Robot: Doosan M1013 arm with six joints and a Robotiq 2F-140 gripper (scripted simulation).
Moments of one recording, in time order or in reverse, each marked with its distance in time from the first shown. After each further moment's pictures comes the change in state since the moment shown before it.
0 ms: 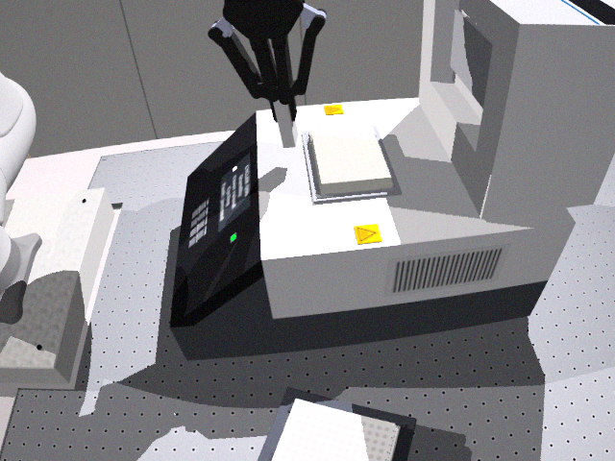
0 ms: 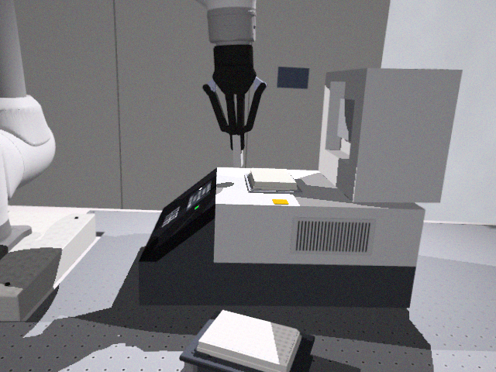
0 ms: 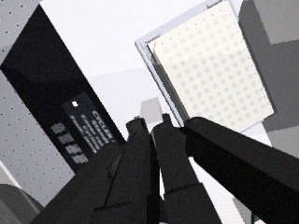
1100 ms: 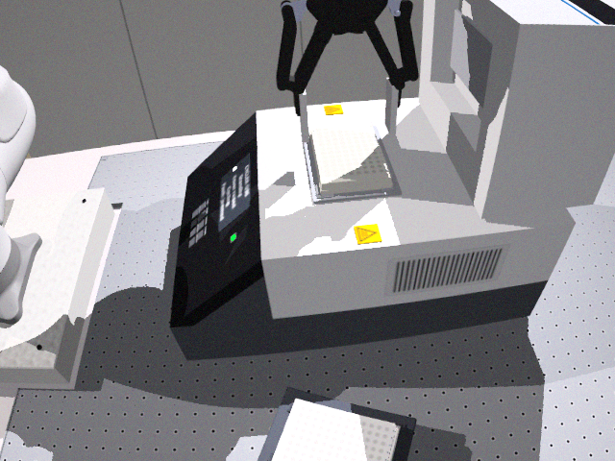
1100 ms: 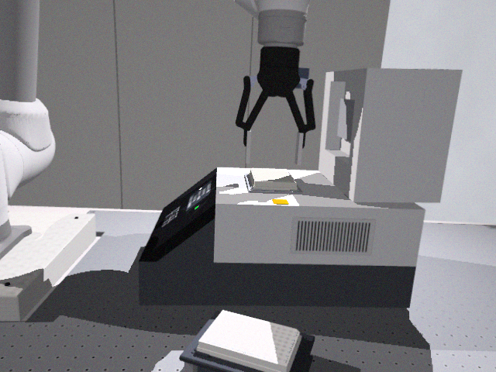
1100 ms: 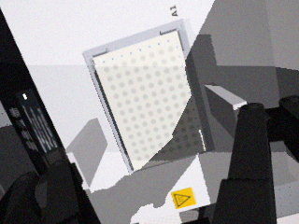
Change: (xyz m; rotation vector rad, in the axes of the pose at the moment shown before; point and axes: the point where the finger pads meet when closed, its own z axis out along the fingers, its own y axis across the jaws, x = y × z) arm 0.009 0.072 0.007 0.087 -0.037 -0.206
